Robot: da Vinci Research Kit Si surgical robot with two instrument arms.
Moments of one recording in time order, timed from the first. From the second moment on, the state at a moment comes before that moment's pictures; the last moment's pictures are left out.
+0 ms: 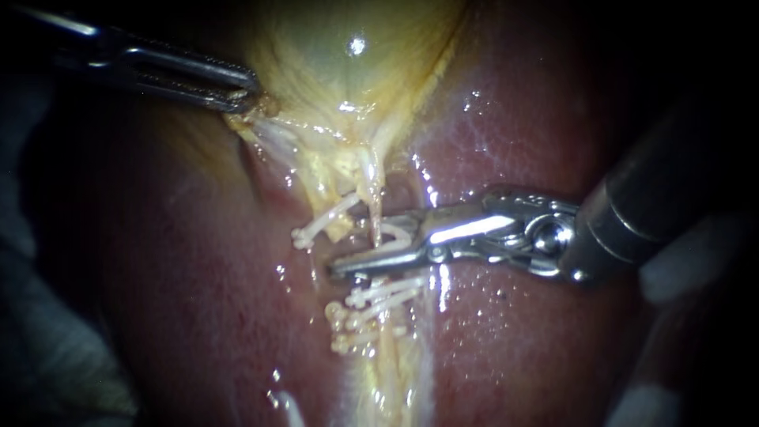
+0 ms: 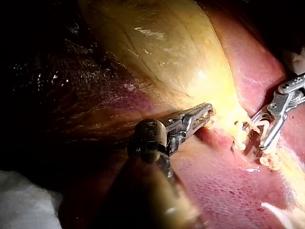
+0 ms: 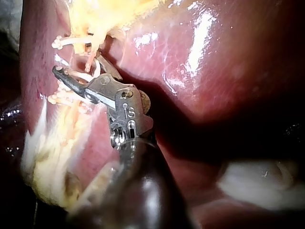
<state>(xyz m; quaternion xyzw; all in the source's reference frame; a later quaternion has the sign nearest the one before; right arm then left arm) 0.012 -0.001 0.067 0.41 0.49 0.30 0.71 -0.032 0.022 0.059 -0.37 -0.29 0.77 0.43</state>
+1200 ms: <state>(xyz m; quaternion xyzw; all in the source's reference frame) 0.012 0.003 0.063 0.50 0.54 0.34 0.58 -0.032 0.022 0.058 -0.37 -0.29 0.77 0.43</state>
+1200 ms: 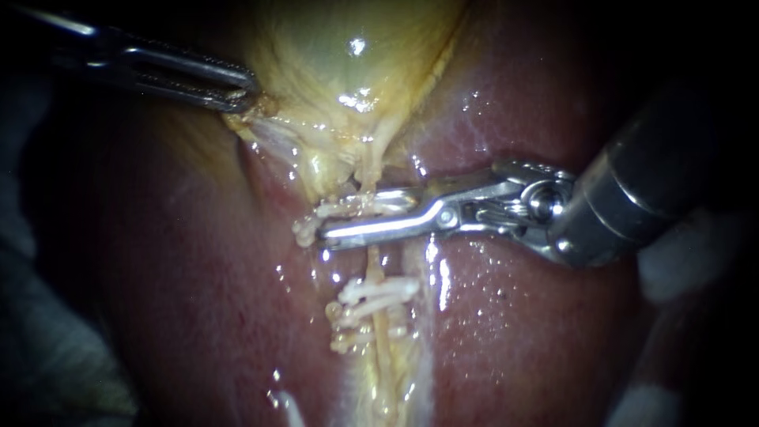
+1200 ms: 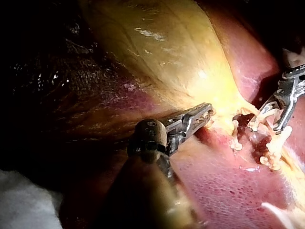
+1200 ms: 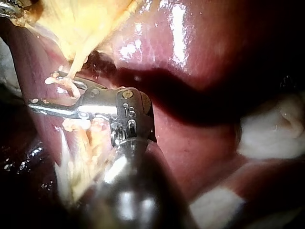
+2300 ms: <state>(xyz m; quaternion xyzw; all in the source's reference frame) 0.012 0.003 0.063 0.51 0.53 0.35 0.58 -0.032 0.022 0.058 -0.37 -0.29 0.77 0.43</state>
